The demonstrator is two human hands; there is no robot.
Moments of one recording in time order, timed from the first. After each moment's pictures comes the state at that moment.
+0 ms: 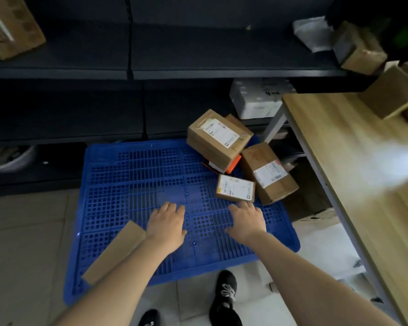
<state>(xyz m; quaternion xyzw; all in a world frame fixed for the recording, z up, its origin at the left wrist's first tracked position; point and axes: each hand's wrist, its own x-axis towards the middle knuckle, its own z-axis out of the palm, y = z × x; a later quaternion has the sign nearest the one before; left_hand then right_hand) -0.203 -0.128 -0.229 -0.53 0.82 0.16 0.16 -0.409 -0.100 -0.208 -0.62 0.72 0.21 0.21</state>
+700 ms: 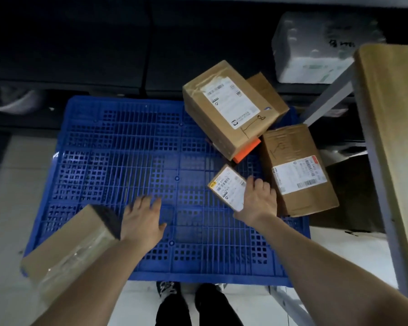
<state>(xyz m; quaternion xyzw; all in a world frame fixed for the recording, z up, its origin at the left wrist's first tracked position) -0.254 -0.155 -0.340 -0.67 0.68 0.19 0.24 -0.517 -0.203 -0.353 -0.64 0.69 0.24 0.22</state>
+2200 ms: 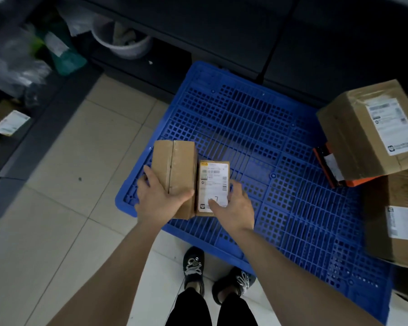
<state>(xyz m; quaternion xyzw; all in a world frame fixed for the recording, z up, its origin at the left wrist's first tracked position) -0.072 -0.078 -0.339 -0.88 0.24 0.39 -0.14 -0.243 -0.128 -0.360 -0.64 0.66 0.02 0.41</state>
